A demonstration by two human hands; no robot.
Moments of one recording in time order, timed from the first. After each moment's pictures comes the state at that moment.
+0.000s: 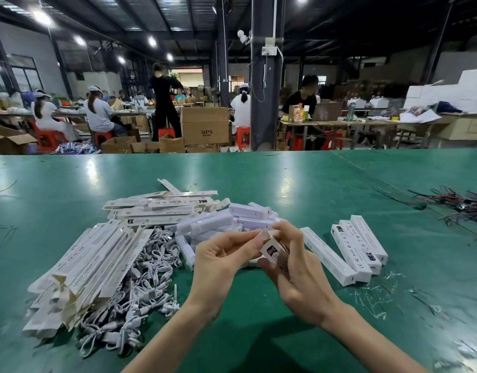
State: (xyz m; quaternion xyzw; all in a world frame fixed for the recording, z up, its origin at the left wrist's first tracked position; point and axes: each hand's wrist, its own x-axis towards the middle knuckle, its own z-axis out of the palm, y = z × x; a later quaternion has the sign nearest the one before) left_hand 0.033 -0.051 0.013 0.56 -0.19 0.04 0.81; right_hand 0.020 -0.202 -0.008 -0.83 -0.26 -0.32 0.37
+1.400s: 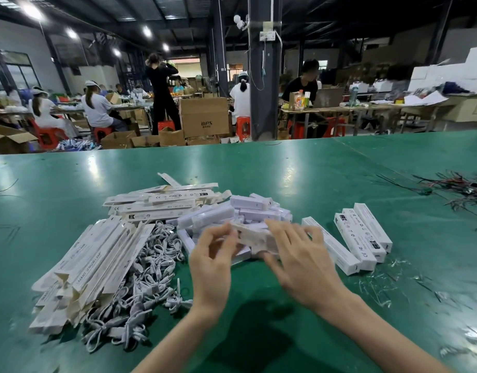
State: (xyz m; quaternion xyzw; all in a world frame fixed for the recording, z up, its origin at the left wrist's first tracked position) left_hand 0.053 -0.052 -0.026 0.61 -0.11 0.20 0.76; right_hand 0.033 -0.206 -0.016 -0.92 -0.15 -0.36 0.04
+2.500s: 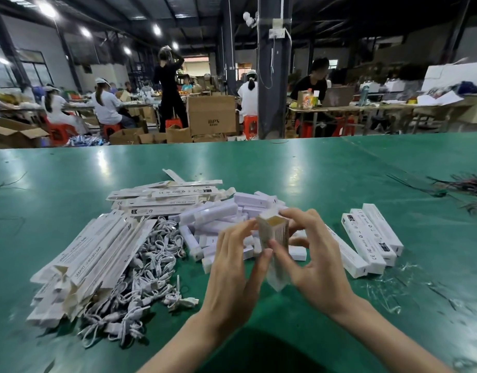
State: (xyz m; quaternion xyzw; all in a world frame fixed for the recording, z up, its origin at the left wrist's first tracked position) left_hand 0.045 -0.060 -0.040 0.77 -0.30 0.36 0.44; right_hand 0.033 -0.207 -0.015 -0.75 -0.27 -0.41 0.45
